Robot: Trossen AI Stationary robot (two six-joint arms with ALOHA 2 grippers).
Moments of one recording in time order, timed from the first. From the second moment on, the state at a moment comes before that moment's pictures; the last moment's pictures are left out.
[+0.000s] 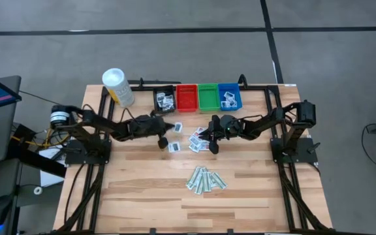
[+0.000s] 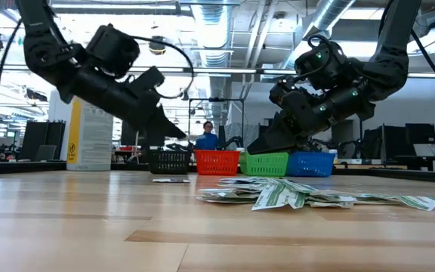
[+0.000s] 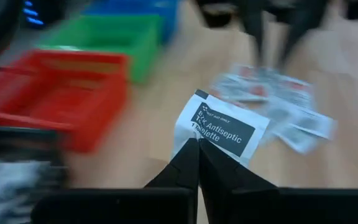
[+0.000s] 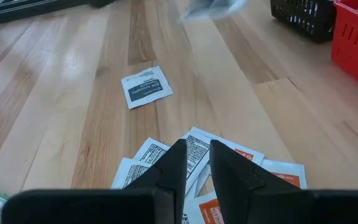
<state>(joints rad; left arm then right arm) 0.18 1.55 0.39 0.77 -0.17 0.10 -0.18 1.75 0.51 0.77 -0.13 0.12</state>
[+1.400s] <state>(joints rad) 0.59 1.43 0.38 0.81 -0.16 0.11 -0.19 1.75 0.51 0.80 -0.13 0.12</state>
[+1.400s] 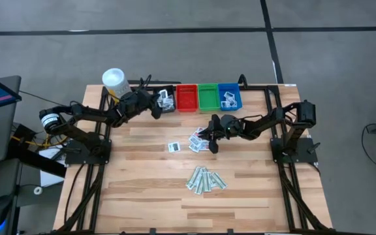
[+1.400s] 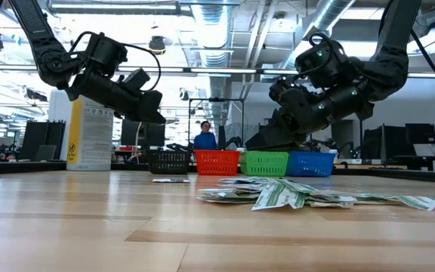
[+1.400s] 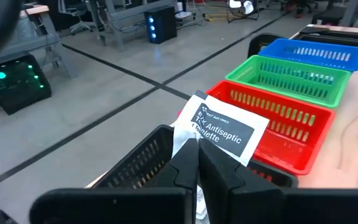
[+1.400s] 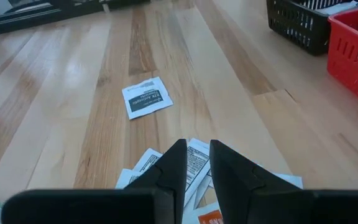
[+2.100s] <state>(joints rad) 0.54 1.44 0.33 0.81 0.16 0.07 -0.19 1.75 0.51 0.80 -0.13 0.12</state>
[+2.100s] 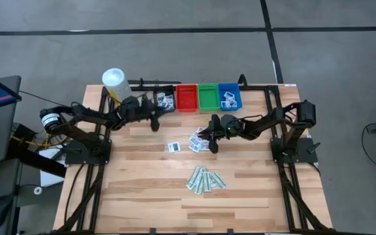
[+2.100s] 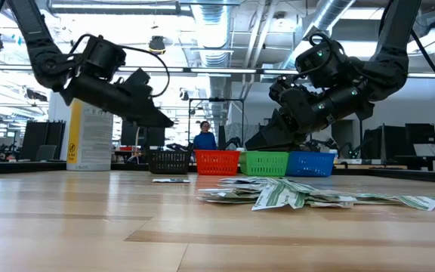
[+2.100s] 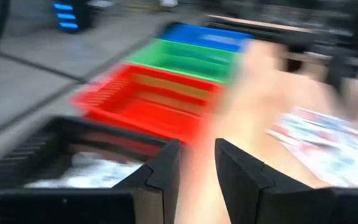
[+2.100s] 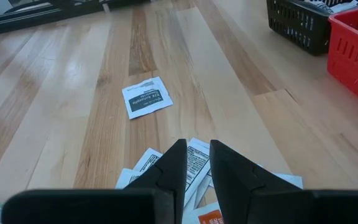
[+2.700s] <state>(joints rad) 0.15 1.44 0.25 0.82 0.30 0.17 -0.19 1.75 0.51 0.80 -0.13 0.12</state>
